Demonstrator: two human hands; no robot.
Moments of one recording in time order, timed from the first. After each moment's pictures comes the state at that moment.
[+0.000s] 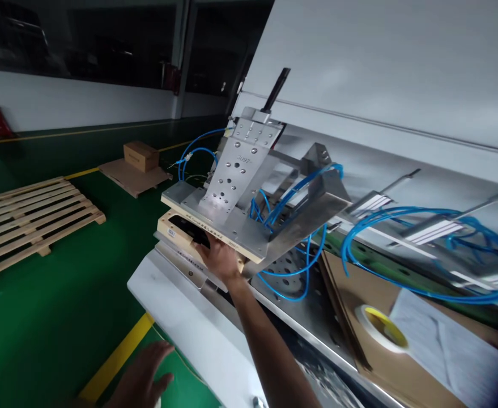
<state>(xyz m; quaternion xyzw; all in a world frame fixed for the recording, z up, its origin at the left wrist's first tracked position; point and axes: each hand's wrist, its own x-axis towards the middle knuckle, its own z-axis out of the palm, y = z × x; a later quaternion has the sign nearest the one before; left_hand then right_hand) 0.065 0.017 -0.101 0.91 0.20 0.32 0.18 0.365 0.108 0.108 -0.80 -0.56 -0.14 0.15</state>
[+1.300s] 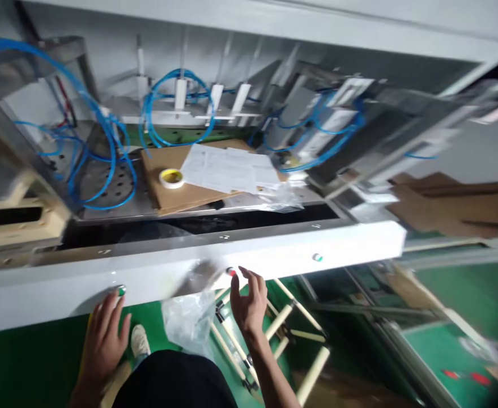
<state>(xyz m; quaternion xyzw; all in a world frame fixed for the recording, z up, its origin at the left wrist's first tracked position) 0.123 -0.130 -0.063 0.95 0.05 0.29 0.09 0.307 -0.450 0.018 -0.91 -0.07 -0.29 0.27</state>
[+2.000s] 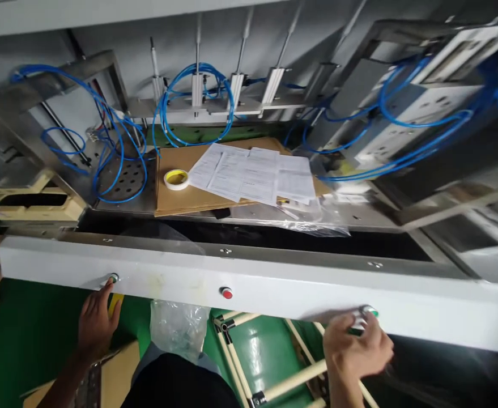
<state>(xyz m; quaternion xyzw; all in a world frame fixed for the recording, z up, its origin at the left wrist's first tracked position) 0.130 -0.160 -0.058 0.94 0.15 0.29 -0.06 0.446 -0.678 -0.055 -0.86 0.17 -0.42 0.24</state>
